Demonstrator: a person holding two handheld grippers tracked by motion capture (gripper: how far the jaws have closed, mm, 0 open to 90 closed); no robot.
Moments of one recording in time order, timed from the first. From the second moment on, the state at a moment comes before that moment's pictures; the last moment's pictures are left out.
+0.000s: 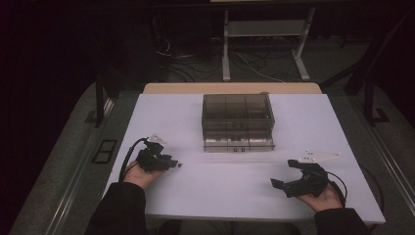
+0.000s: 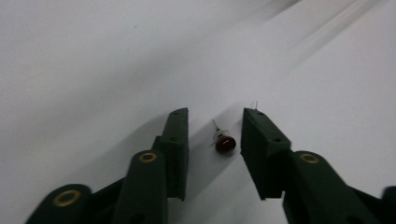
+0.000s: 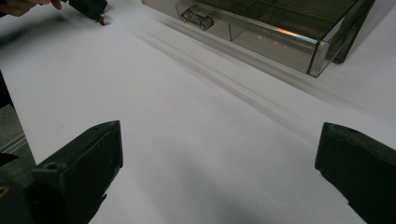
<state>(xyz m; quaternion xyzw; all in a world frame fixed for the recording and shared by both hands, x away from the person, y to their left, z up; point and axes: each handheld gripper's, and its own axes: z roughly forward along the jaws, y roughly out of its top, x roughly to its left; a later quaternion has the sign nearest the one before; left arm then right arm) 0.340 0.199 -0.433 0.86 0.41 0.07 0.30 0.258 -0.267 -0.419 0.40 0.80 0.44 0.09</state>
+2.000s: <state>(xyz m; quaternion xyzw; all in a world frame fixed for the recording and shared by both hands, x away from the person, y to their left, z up) 0.355 0.168 -0.335 0.87 0.35 0.08 0.34 0.258 -0.270 -0.419 0.40 0.80 0.44 0.08</state>
